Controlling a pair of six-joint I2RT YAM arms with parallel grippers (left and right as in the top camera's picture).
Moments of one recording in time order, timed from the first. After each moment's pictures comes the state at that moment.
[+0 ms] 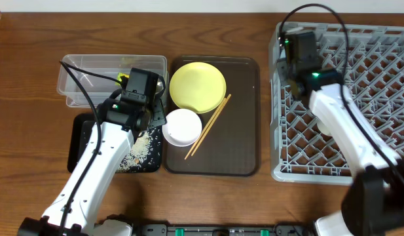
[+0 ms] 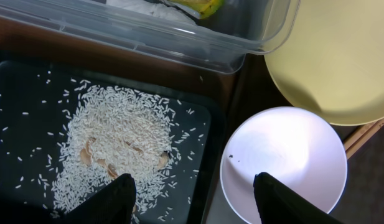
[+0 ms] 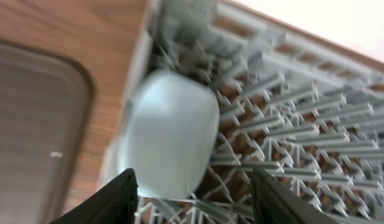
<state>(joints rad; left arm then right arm) -0.26 1.39 1.10 -0.90 -0.16 -0.49 0.23 1.68 1.32 -0.48 0.33 -0.11</state>
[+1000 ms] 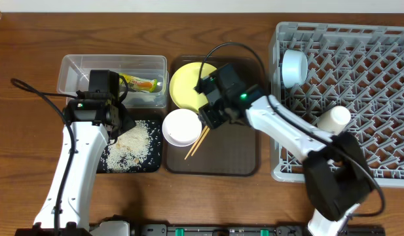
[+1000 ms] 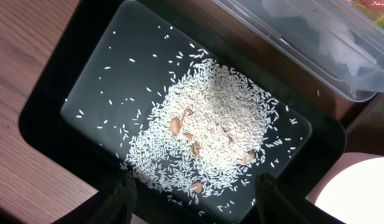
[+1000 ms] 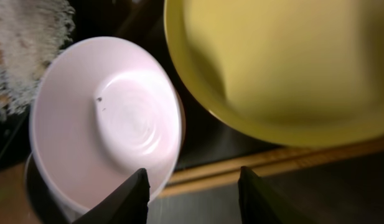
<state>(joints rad) 0.00 1.37 1.10 -1.05 -0.20 -0.59 0.63 1.91 1.32 -0.53 -0.28 0.06</state>
